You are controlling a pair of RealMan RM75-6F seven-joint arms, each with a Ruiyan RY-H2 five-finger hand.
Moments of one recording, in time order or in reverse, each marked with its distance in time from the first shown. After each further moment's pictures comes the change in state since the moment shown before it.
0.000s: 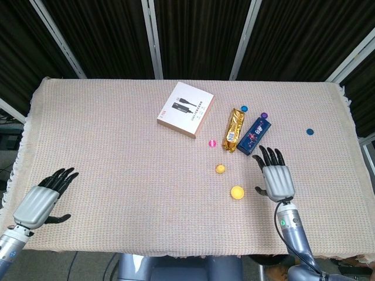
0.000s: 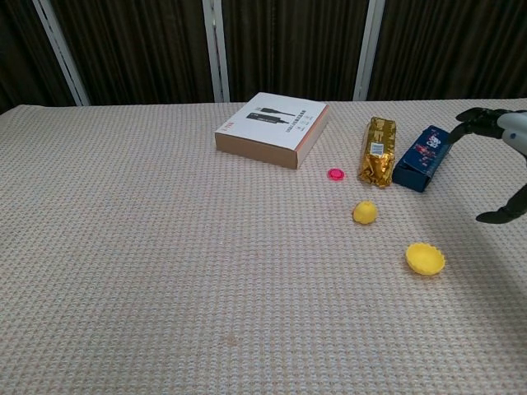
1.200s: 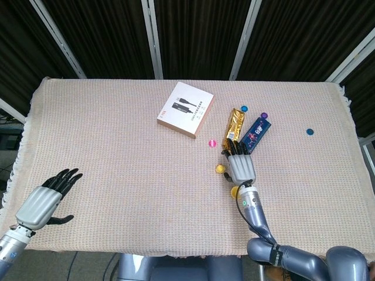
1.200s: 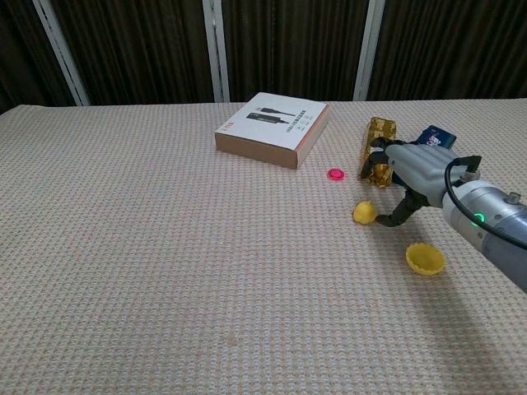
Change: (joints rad) left arm -0.010 0.001 0.009 0.008 0.045 0.011 -0.038; right arm 0.232 -0.359 0.062 0.415 0.134 -0.115 0.017
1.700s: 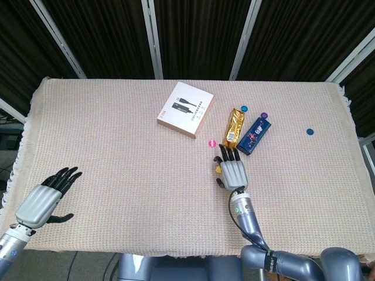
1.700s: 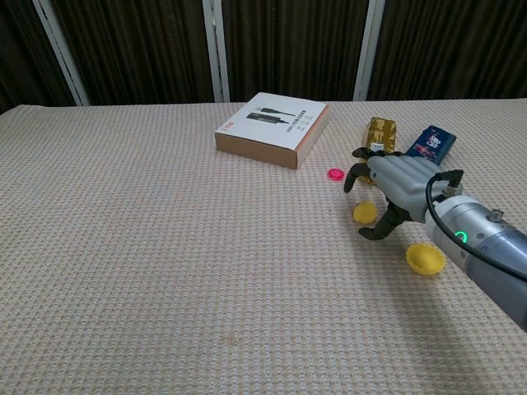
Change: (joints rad) left arm -0.001 -0.001 -0.007 -0.001 -0.009 0.005 0.009; right arm -0.002 -0.040 -0.029 -0.058 0.006 0.049 -0.062
